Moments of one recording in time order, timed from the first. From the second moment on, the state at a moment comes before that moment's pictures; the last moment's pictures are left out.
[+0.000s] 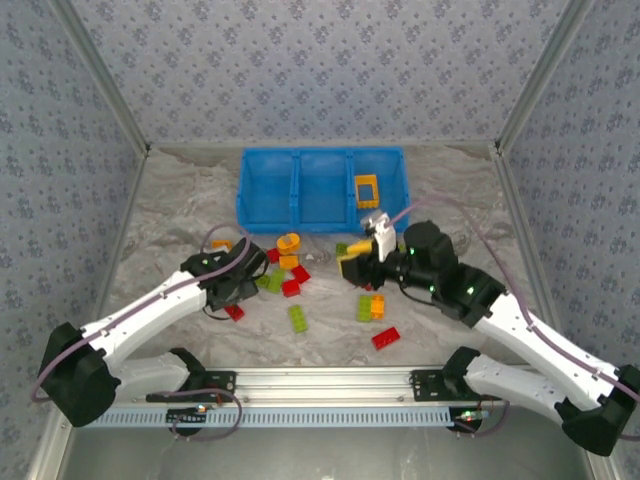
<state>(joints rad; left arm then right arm) -0.71 1.14 0.78 -0.99 -0.33 -1.13 0.83 0.87 0.84 -0.36 -0.24 0.29</state>
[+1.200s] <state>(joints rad) -0.63 1.13 0.58 -0.76 -0.27 -1.17 0.99 0.95 0.78 -0.23 -0.14 0.37</state>
